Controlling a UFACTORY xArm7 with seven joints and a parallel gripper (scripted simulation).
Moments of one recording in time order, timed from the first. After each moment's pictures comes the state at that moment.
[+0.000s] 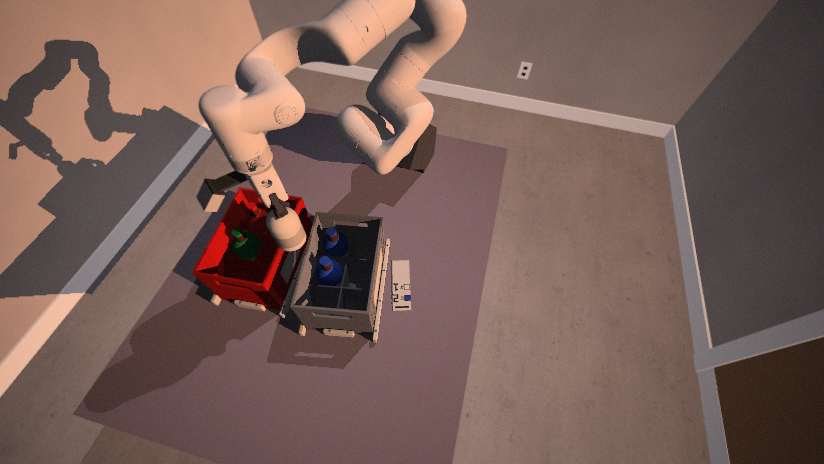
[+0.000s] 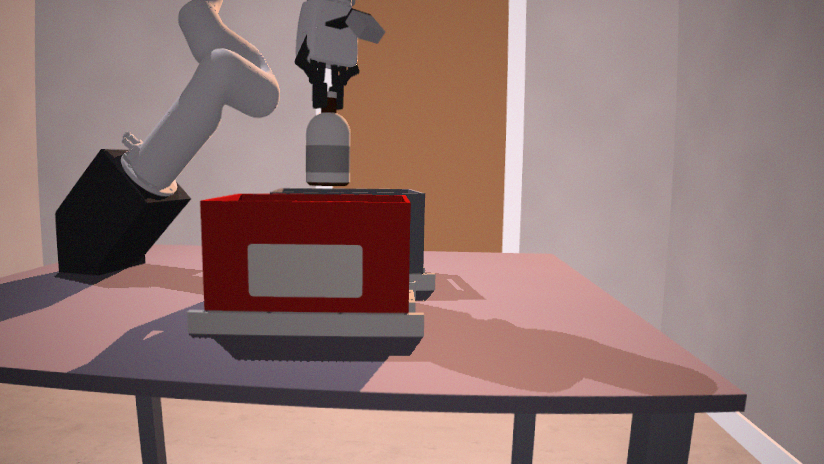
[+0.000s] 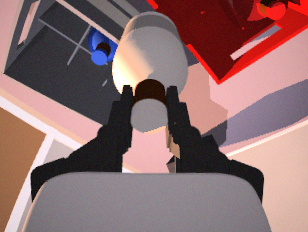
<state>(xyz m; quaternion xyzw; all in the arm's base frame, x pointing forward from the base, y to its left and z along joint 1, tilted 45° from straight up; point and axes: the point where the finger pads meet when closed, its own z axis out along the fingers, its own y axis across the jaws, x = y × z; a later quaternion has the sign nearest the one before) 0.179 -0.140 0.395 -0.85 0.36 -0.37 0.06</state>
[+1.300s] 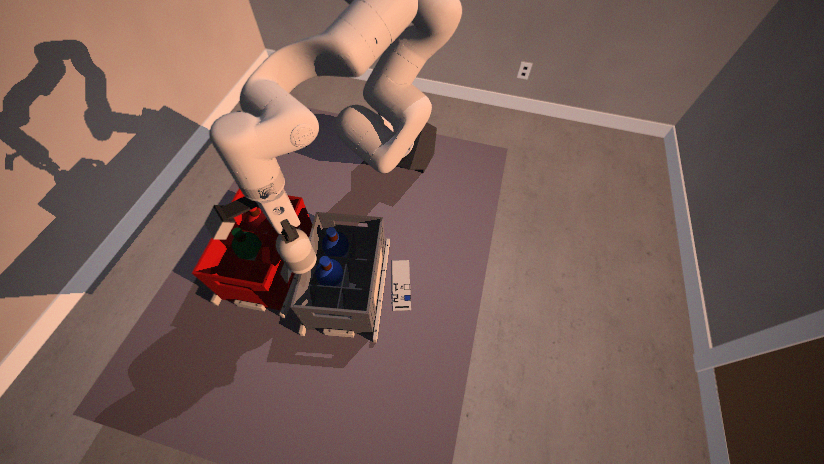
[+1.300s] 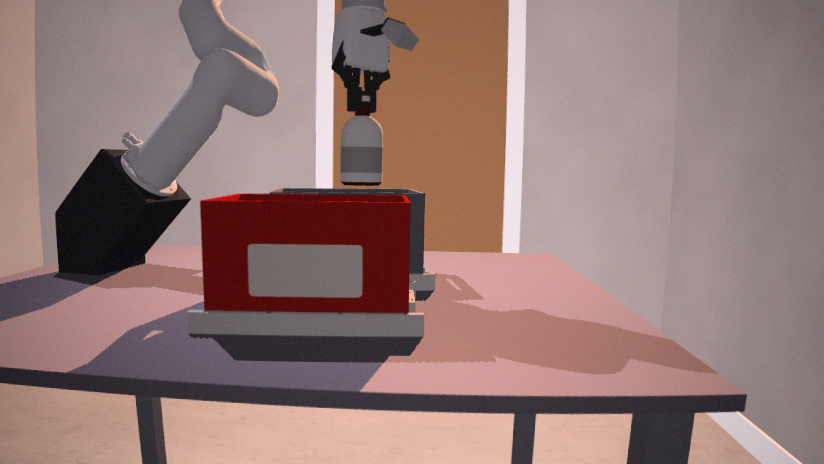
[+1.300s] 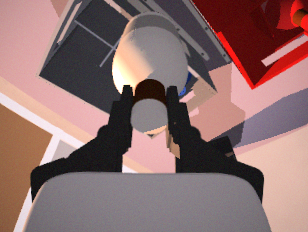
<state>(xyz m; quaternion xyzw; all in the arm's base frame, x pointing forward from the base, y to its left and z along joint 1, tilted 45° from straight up) 0.222 -0.094 0.425 -0.85 0.36 -0.37 0.06</state>
